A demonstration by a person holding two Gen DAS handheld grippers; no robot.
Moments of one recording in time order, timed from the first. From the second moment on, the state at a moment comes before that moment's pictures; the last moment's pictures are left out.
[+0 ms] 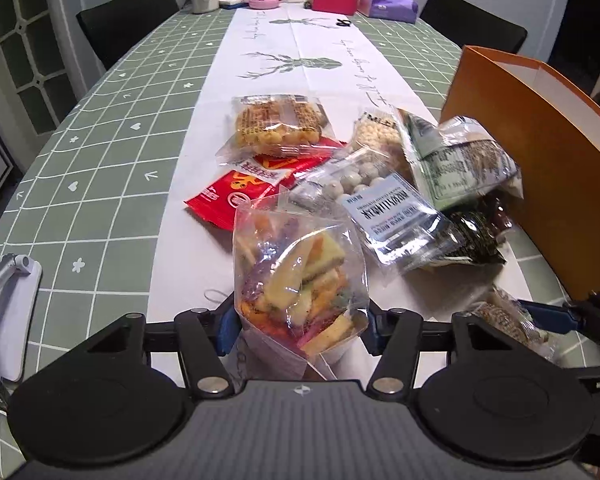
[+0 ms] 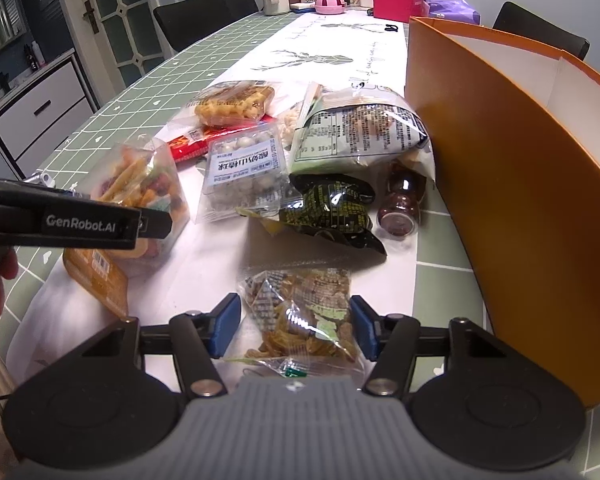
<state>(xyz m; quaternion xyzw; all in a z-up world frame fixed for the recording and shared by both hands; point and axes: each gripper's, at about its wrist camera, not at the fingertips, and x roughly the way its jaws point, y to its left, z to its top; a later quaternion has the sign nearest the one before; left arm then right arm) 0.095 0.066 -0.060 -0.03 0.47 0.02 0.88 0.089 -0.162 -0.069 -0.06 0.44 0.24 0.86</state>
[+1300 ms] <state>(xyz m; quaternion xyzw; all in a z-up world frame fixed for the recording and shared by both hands) 0.114 -0.042 0.083 0.17 0.46 -0.19 0.85 0.104 -0.233 0.088 -0.22 0.37 0.27 0.86</state>
